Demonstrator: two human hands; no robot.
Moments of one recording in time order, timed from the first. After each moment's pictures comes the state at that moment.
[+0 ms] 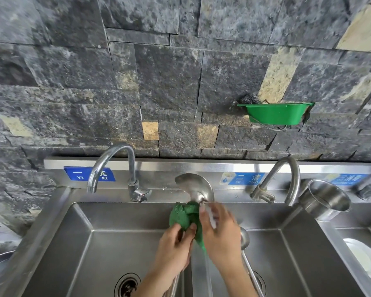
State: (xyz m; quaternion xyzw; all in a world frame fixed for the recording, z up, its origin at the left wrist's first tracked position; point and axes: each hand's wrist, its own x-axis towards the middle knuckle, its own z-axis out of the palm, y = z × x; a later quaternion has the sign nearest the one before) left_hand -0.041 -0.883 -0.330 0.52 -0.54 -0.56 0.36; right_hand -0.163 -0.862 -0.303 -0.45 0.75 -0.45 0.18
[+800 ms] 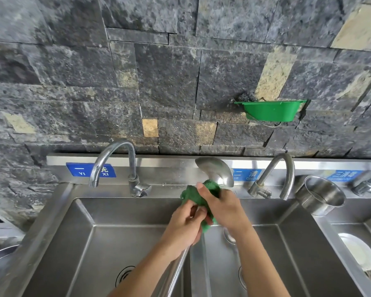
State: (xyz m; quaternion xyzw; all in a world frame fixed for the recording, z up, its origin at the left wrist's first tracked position) left_hand -0.059 -0.887 -0.266 0.40 -0.58 -0.63 0.32; right_hand -0.197 -0.882 -0.239 -0.39 0.74 -0.37 0.39
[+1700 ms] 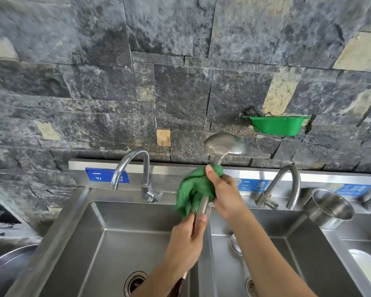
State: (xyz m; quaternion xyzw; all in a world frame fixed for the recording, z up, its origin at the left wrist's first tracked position) left_hand -0.034 -0.862 -0.278 0.49 -0.68 -0.40 0.38; right_hand -0.169 -0.921 -0.207 -0.25 0.48 -0.63 0.56
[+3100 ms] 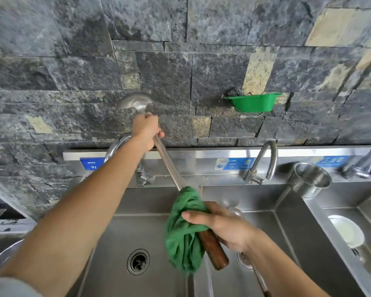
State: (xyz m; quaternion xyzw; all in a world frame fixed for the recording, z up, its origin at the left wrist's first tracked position) left_hand -0.031 -1.019 -0.124 0.55 -0.38 -0.56 0.50; right_hand -0.169 -0.771 -0.195 -0.39 0.51 -0.37 0.67
